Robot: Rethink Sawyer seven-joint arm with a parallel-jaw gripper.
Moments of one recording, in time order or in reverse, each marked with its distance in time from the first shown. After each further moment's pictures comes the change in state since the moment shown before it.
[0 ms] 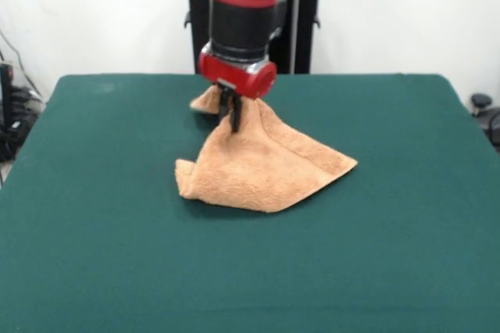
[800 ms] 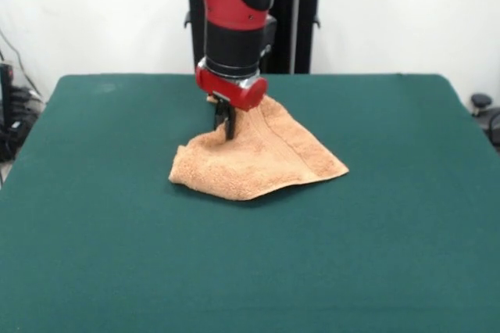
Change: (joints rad) arm -0.017 0.079 -0.010 0.020 -0.018 -0.057 0.000
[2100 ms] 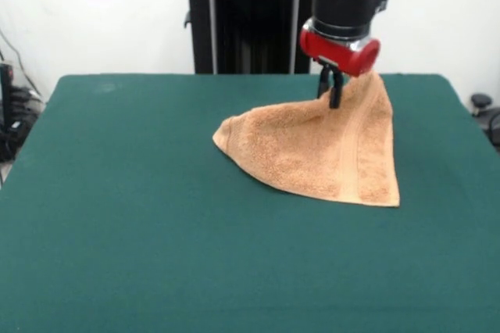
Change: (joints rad) arm 0.306 -0.148 -0.034 0.051 0.404 0.212 0.024
